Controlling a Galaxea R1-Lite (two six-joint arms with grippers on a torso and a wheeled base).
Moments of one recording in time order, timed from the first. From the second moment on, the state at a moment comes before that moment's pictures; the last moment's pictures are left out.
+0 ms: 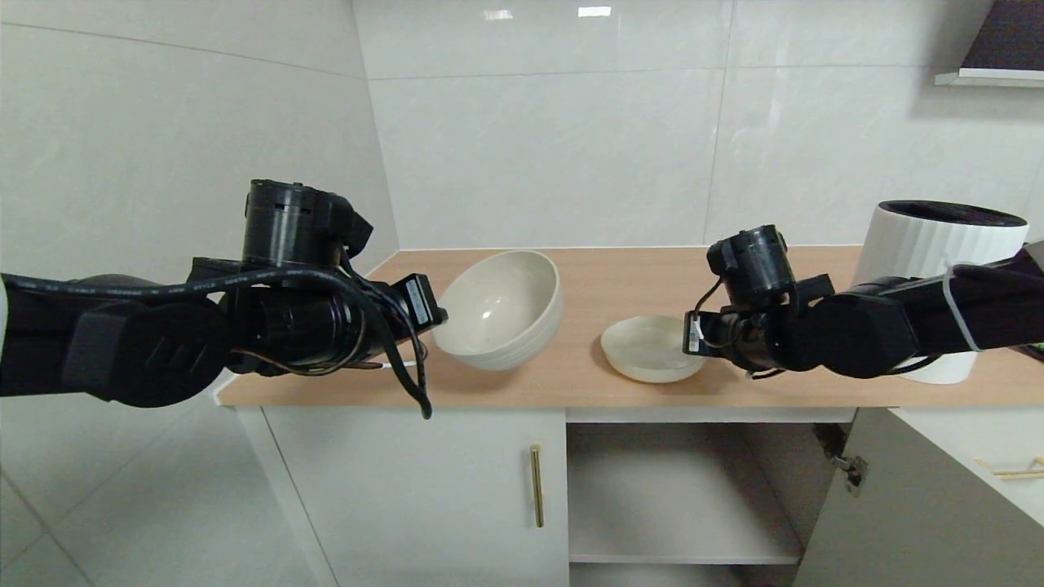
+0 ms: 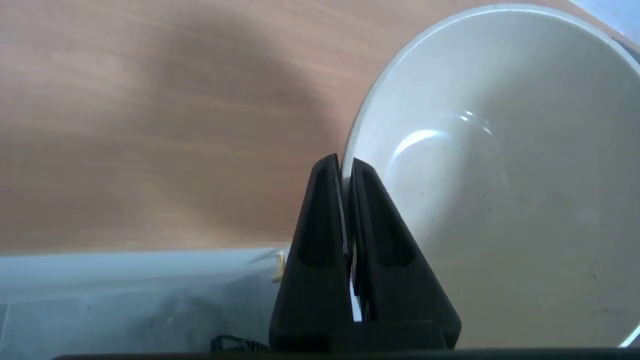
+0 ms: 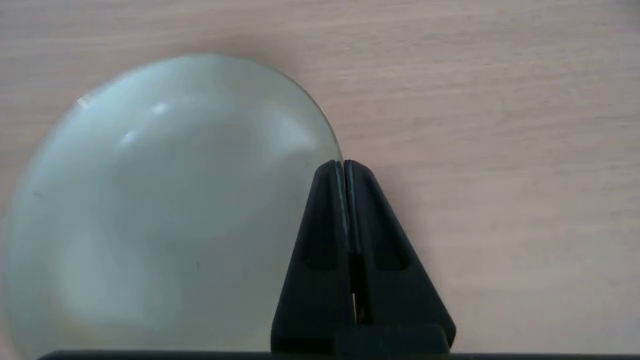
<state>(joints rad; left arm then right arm) -0.37 1.76 -1.12 -0.15 -0.03 -0.60 0.47 2.00 -1.32 -0.06 -0.39 0.39</state>
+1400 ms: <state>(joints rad) -0.40 1.59 -0.94 -0.21 -0.14 -0.59 0.48 1.67 -1.15 0.12 -0.12 0.39</state>
